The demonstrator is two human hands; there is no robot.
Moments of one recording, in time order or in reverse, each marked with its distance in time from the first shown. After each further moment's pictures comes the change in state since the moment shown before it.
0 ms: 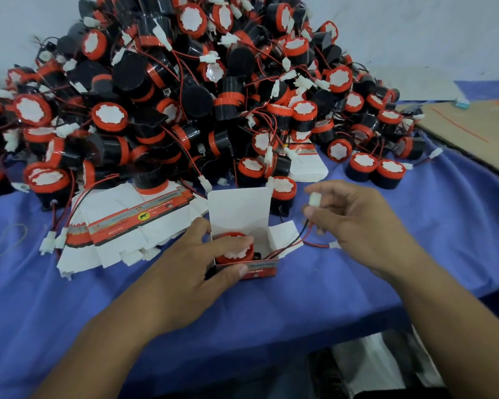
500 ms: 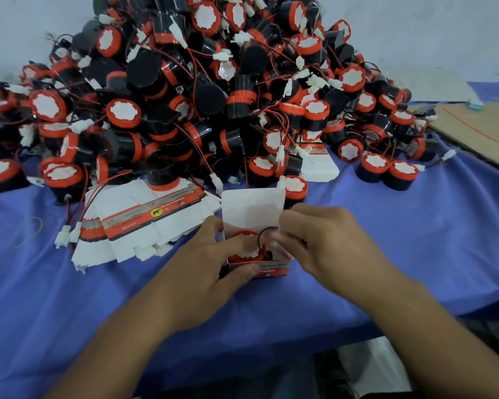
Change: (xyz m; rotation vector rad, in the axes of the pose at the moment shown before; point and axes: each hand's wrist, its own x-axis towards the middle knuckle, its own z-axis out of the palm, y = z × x) left_hand -0.002 0.005 0.000 -0.032 -0.024 0.016; right_hand -0.013 -0.017 0.040 -0.706 -0.122 -0.621
